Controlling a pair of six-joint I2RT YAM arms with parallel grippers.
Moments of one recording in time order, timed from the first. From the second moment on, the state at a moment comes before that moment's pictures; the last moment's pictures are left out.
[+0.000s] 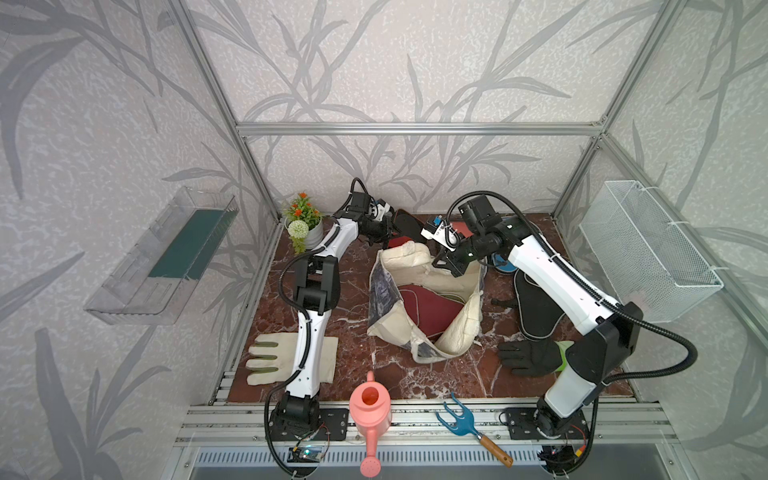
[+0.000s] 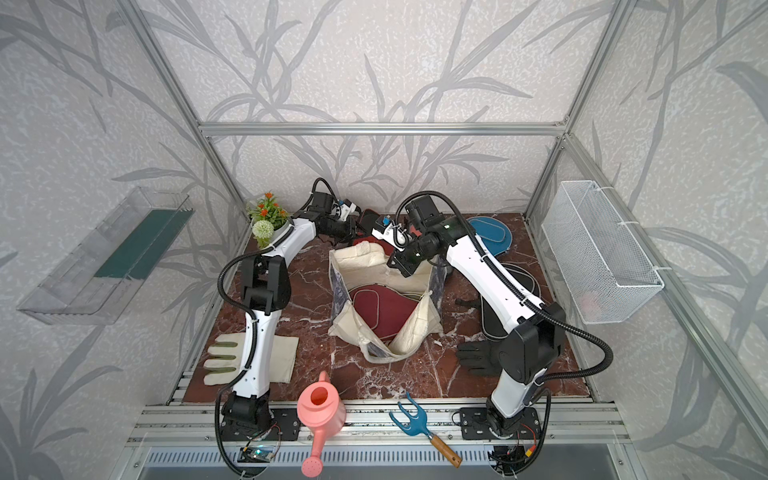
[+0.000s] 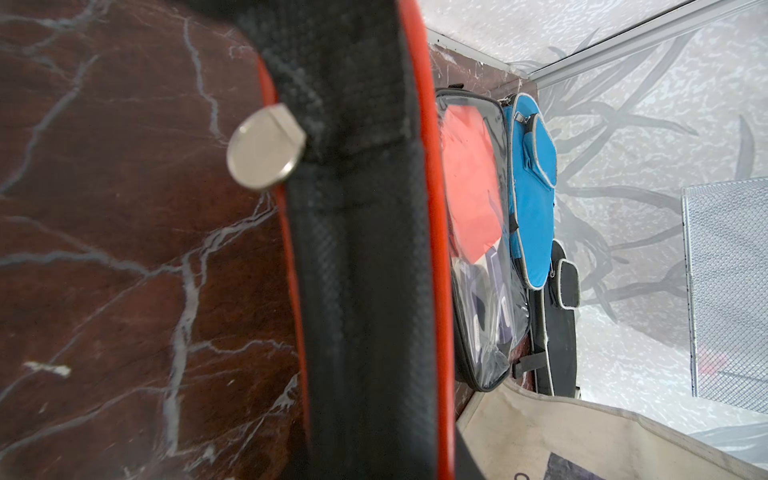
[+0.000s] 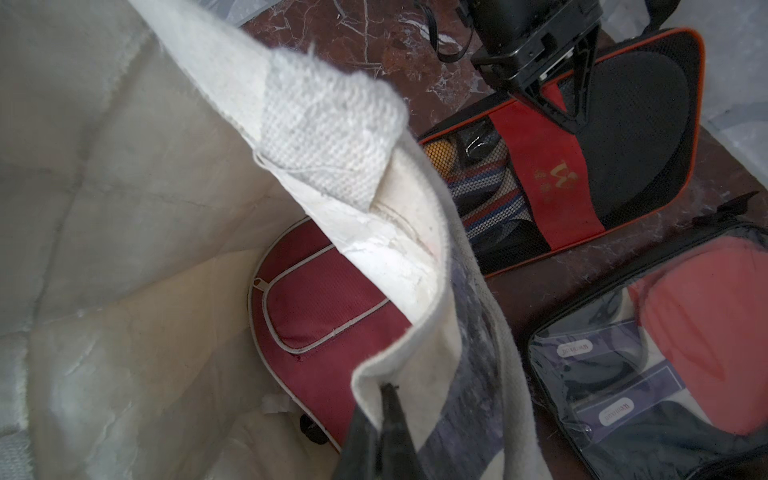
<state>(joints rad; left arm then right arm) -0.19 2.49 2.21 -0.64 0.75 -0.34 0.53 1.72 1.76 -1.03 -0.45 -0.37</state>
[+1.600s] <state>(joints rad) -0.23 2.20 2.53 -0.97 0.42 -0.07 0.50 1.72 1.75 -0.99 -0.45 -0.35</state>
